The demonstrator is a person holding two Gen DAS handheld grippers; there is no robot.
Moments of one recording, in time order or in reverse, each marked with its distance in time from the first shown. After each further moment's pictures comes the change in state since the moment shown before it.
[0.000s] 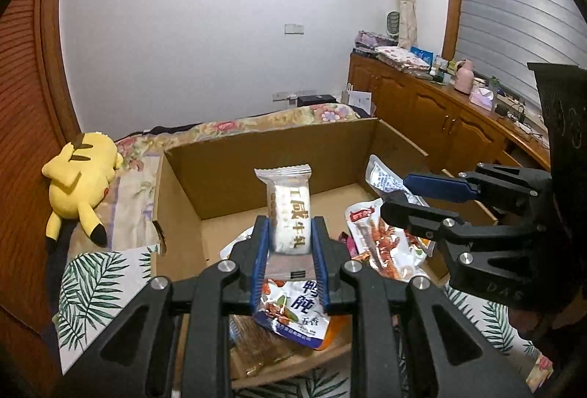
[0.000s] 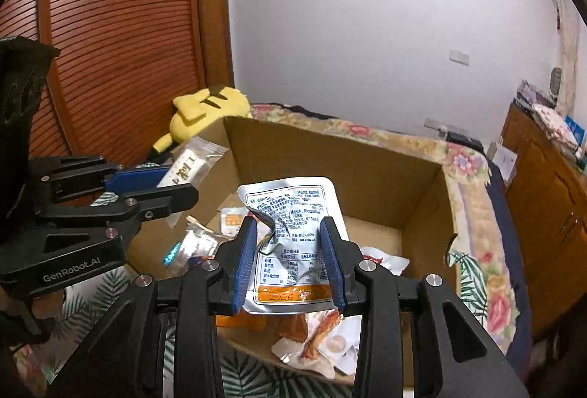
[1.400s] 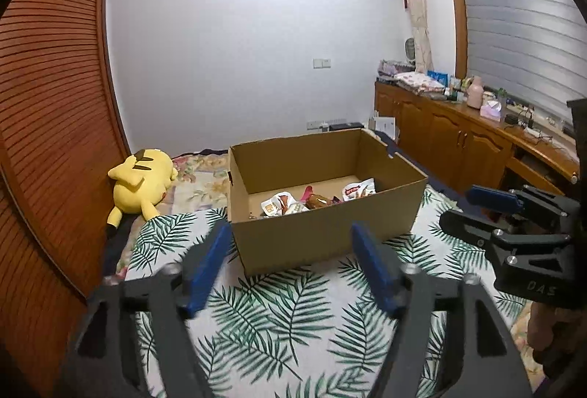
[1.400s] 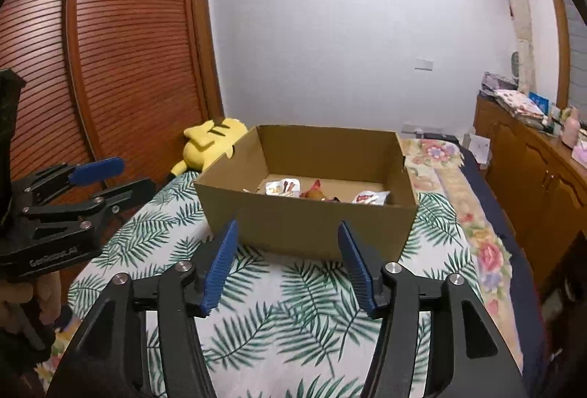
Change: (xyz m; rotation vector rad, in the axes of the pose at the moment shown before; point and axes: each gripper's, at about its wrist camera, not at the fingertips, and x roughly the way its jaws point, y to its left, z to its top) left arm -0.203 -0.050 -0.097 0.014 -0.158 0.168; right arm -0.171 0.066 -0.080 0.129 -0.141 -0.059
